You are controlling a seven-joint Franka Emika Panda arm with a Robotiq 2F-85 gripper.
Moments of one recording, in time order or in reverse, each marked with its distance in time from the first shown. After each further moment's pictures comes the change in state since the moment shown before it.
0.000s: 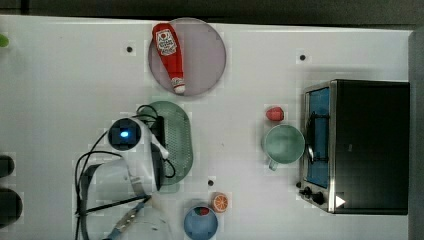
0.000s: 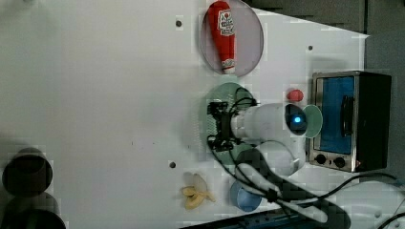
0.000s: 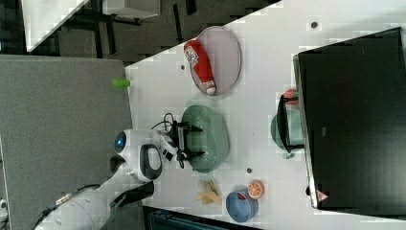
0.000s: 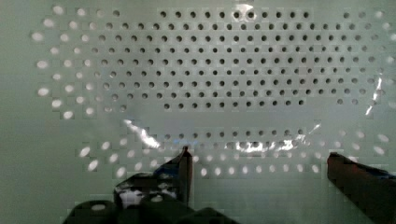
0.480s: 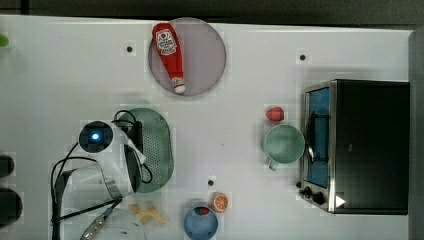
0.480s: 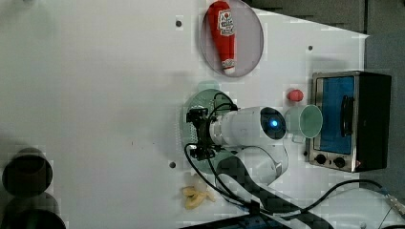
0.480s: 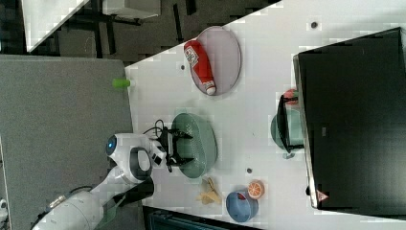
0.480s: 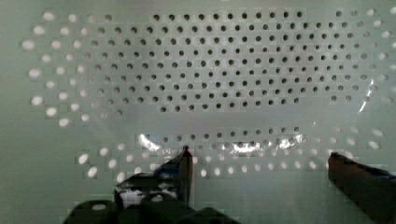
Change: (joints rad) arm 0.112 0.025 -0.001 0.066 0.053 -0.062 0.071
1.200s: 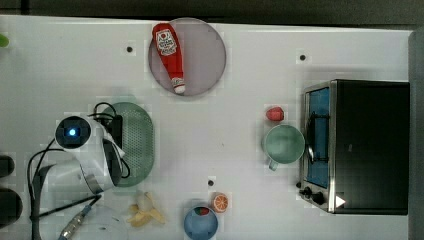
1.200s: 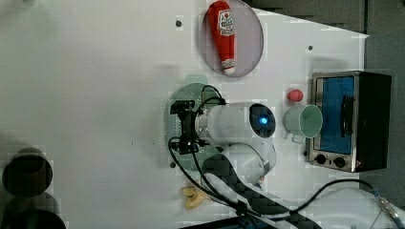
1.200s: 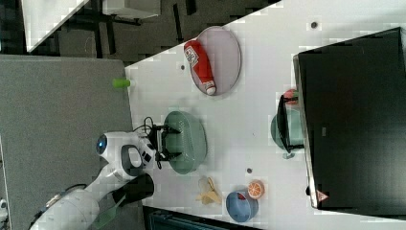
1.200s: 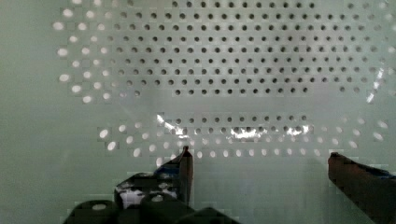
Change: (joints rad) arm 0.066 0.061 0.001 0.129 0.057 0.021 0.082
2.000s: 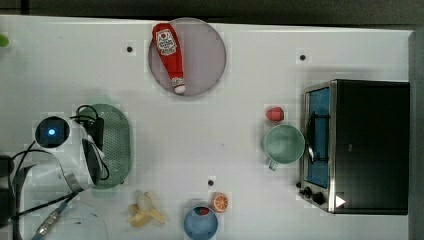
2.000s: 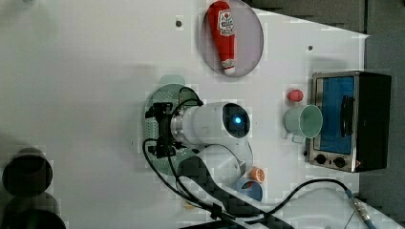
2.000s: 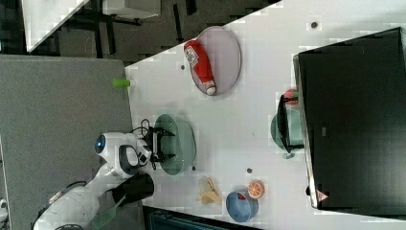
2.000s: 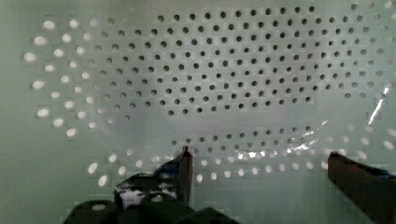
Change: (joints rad) arm 0.098 0.093 -0.010 0.121 0.054 -0.027 0.048
